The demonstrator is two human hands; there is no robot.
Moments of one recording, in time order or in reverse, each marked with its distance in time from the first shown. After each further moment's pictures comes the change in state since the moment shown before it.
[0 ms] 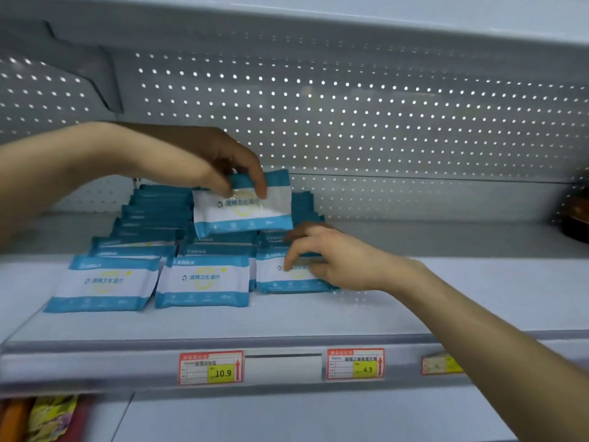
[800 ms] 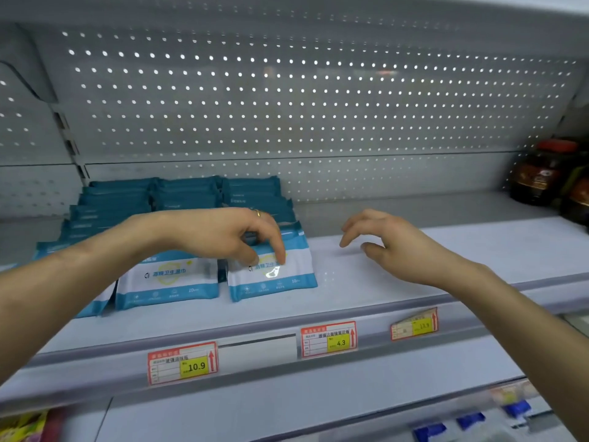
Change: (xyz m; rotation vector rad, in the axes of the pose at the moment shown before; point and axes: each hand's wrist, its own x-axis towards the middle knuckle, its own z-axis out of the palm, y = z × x) left_hand 0.057 -0.015 0.107 -0.091 -0.226 0.197; right_hand -0.112 0.054 -0.020 -0.065 0.244 0.252
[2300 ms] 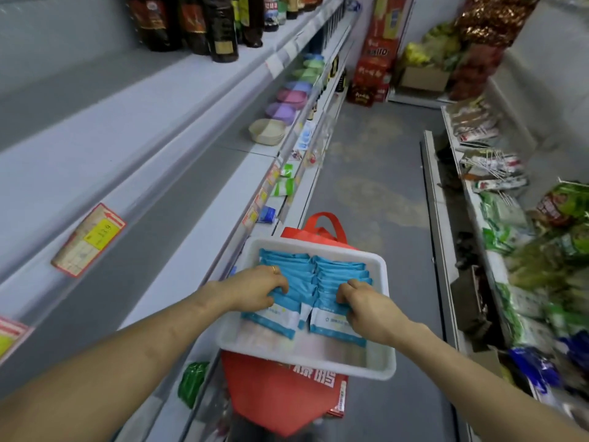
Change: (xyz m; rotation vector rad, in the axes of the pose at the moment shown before) left_hand 0.237 0.163 0.419 0.459 -0.613 0.796; right_hand -0.461 -0.055 0.167 -0.093 -0.080 1.422
